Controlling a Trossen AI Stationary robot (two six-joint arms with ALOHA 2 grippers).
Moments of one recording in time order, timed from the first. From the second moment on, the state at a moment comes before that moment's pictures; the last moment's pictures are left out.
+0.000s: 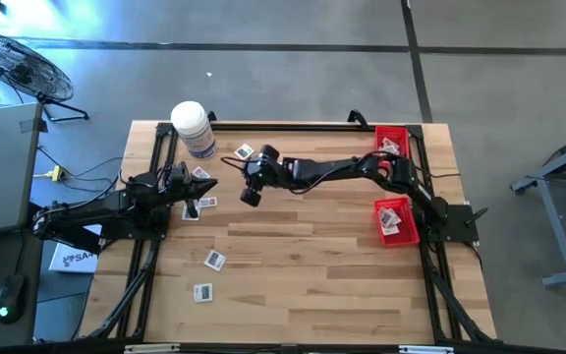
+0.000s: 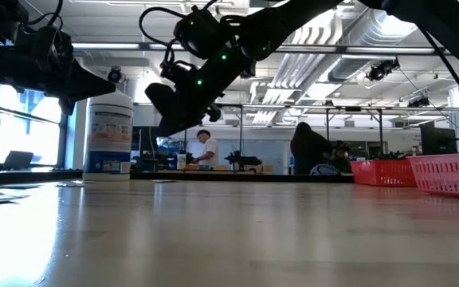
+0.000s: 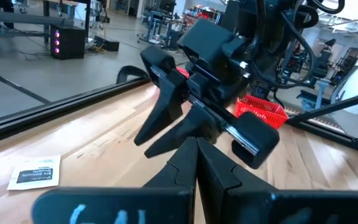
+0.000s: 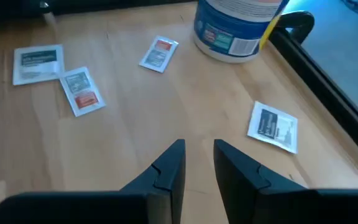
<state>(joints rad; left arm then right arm) 0.21 0.05 0.04 -0.01 -0.14 -0.26 -0.15 2.24 1.74 -0.14 0.25 0.06</state>
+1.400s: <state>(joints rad) 0.21 0.53 0.03 0.29 -0.44 -0.44 -0.26 2.18 1.74 -0.30 -0.16 -0.22</state>
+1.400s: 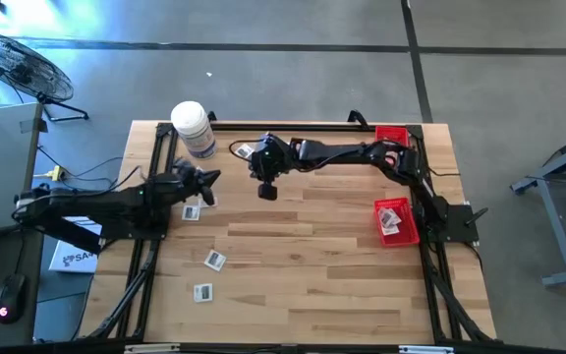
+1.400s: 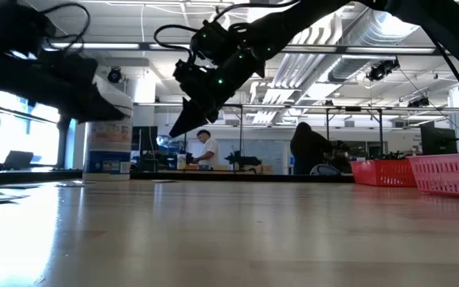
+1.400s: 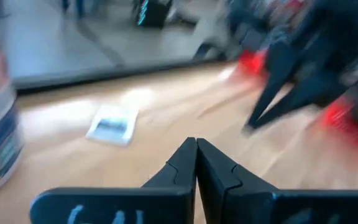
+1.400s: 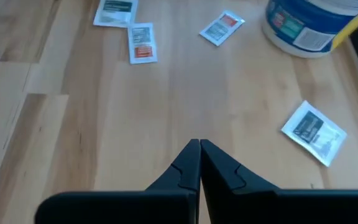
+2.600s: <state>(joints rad) 0.48 1.80 0.61 0.49 -0.48 -0.46 -0.30 1.83 1.26 0.09 -0.23 -0.30</state>
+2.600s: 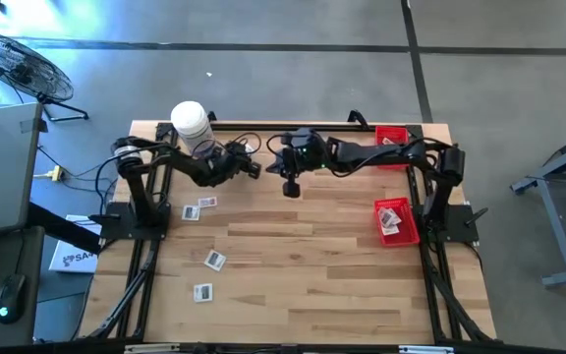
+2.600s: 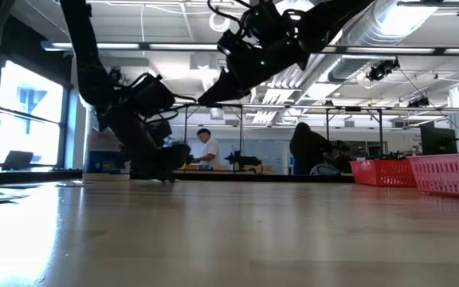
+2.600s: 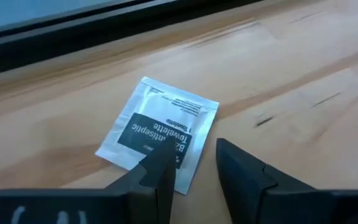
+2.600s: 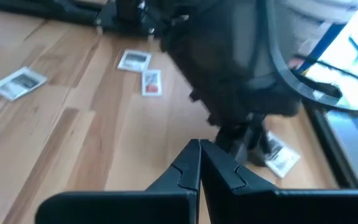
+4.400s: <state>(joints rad) 0.24 1.81 0.61 0.51 -0.32 0.03 -0.29 1.81 1.26 -0.04 -0.22 -0.27</state>
